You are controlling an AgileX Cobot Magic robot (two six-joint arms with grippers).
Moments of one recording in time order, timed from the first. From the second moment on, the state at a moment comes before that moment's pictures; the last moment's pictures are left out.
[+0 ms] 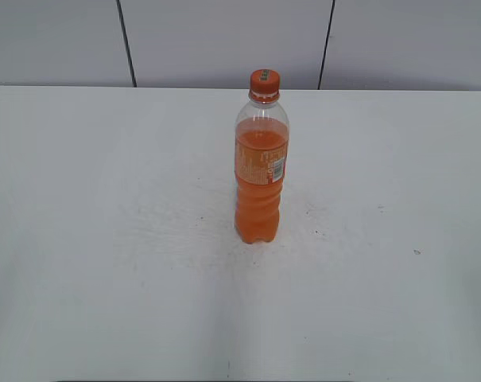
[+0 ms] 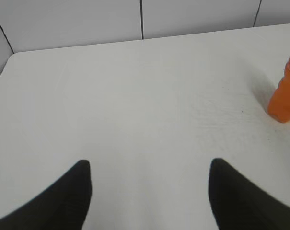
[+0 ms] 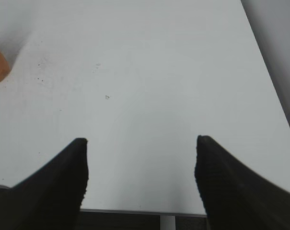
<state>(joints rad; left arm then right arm) -0.08 0.00 -0.56 -0.01 1.04 0.03 -0.01 -0.01 -0.44 0.03 1.02 -0.18</state>
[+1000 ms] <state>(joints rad) -0.08 0.00 -0.56 -0.01 1.04 0.03 -0.01 -0.01 -0.44 0.03 1.02 -0.18</state>
